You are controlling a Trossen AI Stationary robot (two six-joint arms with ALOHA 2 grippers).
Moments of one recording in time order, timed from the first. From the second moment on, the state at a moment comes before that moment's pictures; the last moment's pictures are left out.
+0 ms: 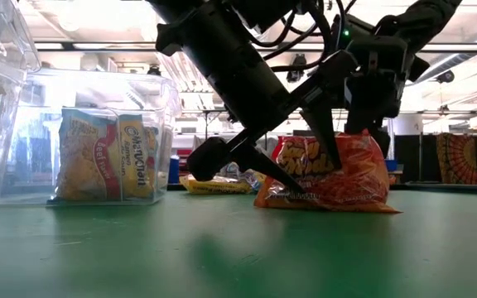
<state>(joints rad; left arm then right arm) -0.25 2.17 1.46 -0.22 -0.36 -1.61 -0.15 1.42 0.70 -0.20 -0.55 0.46</state>
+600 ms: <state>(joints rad) -0.25 2.17 1.46 -0.22 -0.36 -1.61 -0.15 1.43 0.73 -0.20 -0.58 0.39</state>
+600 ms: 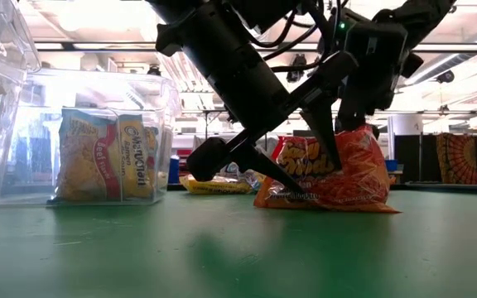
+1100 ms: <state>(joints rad) -0.24 2.17 1.46 -0.22 -0.37 -1.61 -0.15 1.53 0.76 -0.20 -0.55 0.39</state>
